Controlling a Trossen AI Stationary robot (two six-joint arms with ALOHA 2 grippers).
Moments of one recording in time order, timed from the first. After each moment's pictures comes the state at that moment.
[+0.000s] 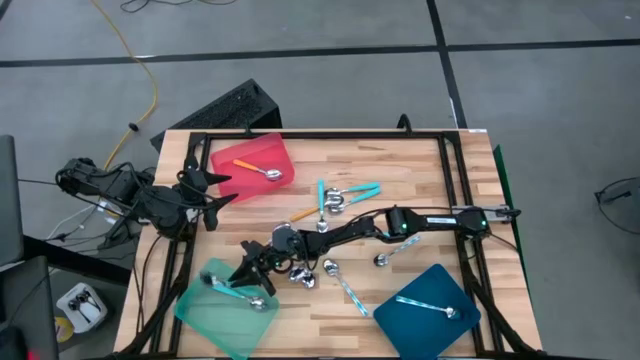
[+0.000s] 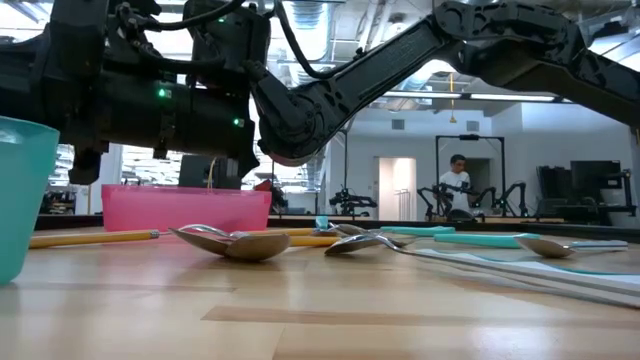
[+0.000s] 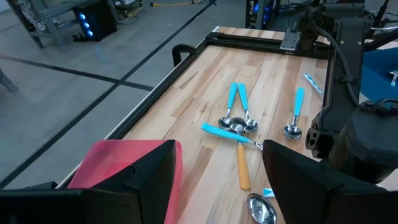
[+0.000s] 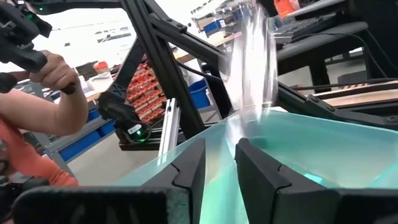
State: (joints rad) left arm -0.37 0.63 0.88 -0.85 -0.77 -0.36; right arm 0.13 2.78 2.18 0.74 -0.45 0.44
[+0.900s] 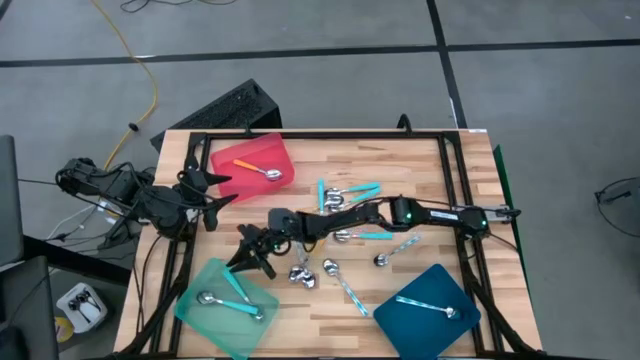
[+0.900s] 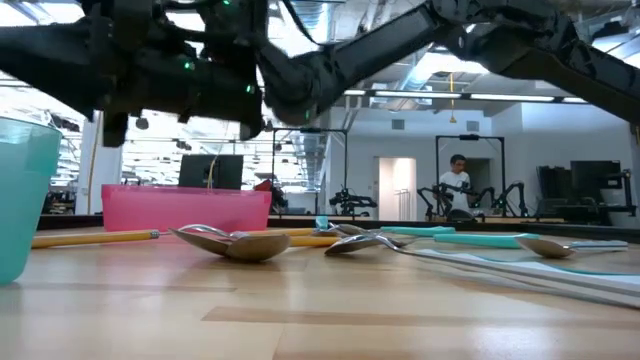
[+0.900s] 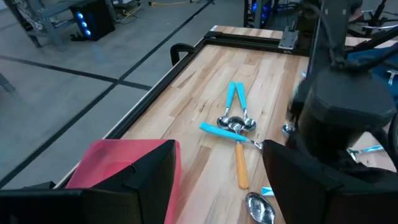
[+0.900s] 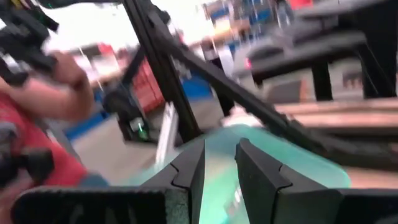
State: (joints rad) left arm -0.37 0.63 0.88 -0.85 -0.77 -0.36; right arm 0.06 2.67 2.18 0.51 -0.60 0.33
